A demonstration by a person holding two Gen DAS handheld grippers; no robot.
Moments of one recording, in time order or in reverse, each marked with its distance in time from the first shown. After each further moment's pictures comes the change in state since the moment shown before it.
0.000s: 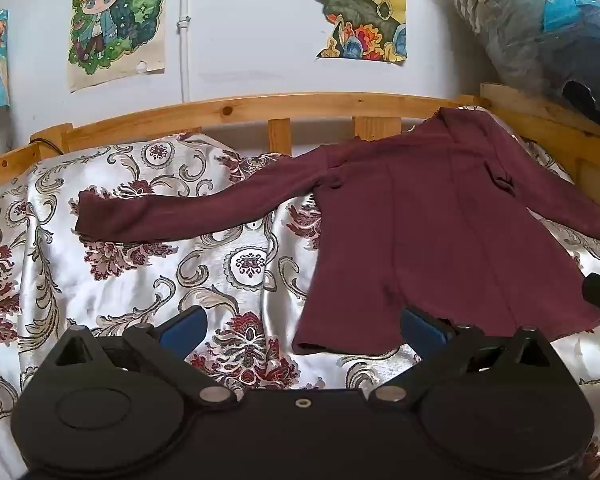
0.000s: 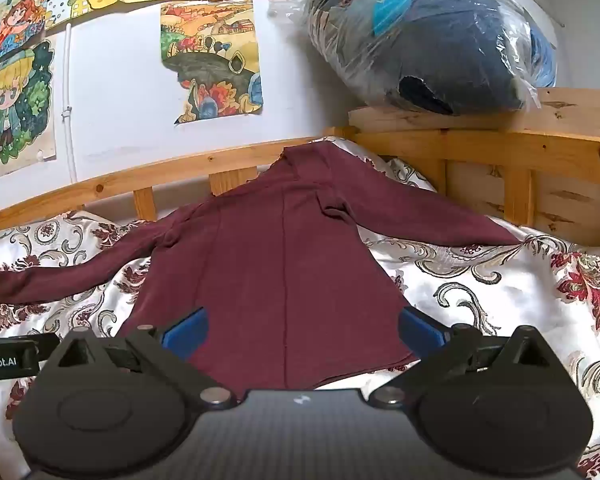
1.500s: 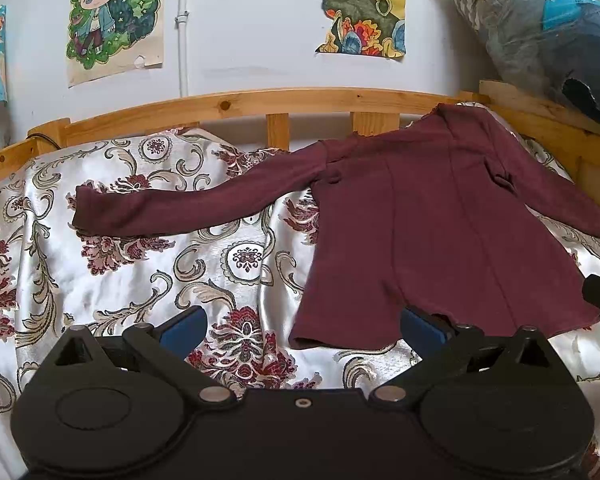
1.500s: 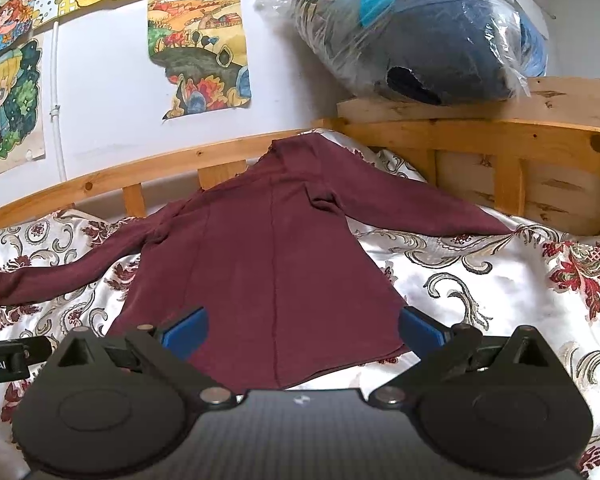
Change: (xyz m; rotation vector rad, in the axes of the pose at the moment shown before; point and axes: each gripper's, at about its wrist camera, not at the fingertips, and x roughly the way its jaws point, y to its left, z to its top) left arm 0.002 -0.001 -0.002 -0.011 0.009 -0.010; right arm 0.003 -0.004 0.000 0.023 0.021 -0.028
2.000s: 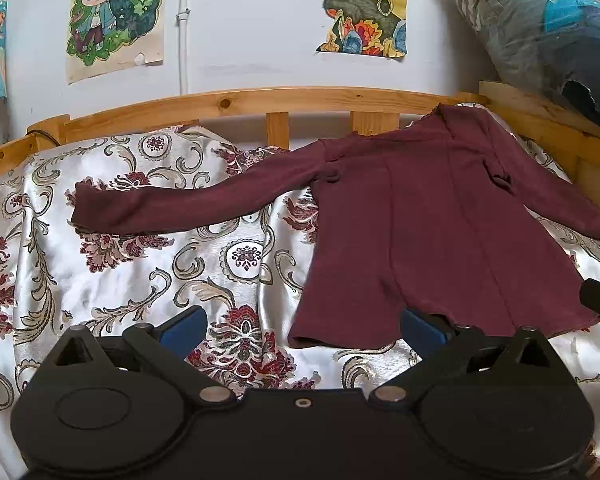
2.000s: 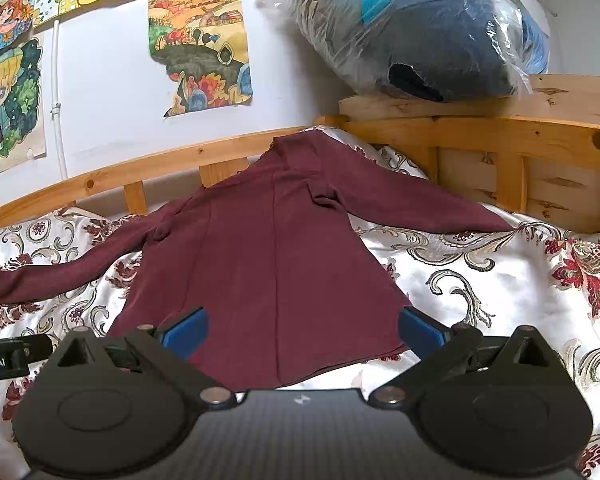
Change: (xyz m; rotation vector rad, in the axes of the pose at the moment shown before) left arm 0.000 -0.002 -0.003 -0.005 0.003 -0.004; right arm 0.000 0.001 0.000 0.003 0.008 0.007
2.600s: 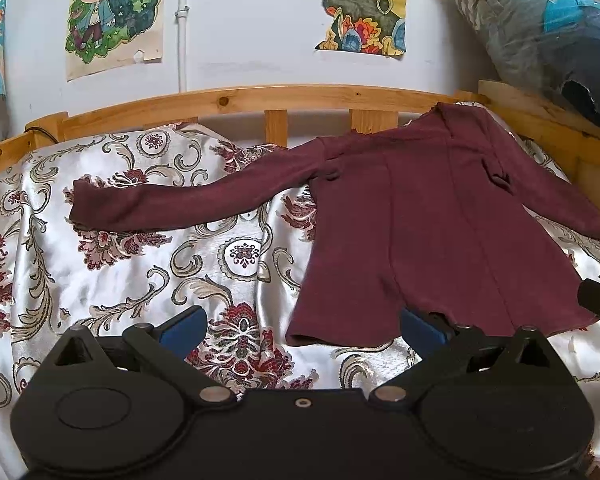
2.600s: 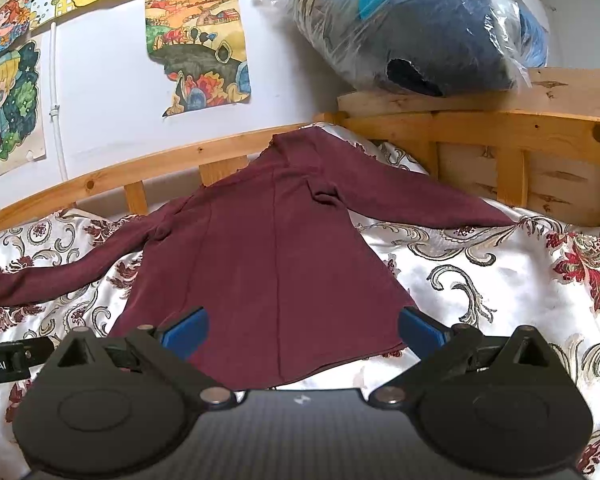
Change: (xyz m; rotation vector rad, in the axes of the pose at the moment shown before) left arm 0.001 0.002 0.000 -0.006 0.010 -0.008; right arm 0.002 -0.001 -0.001 0.014 0.009 0.003
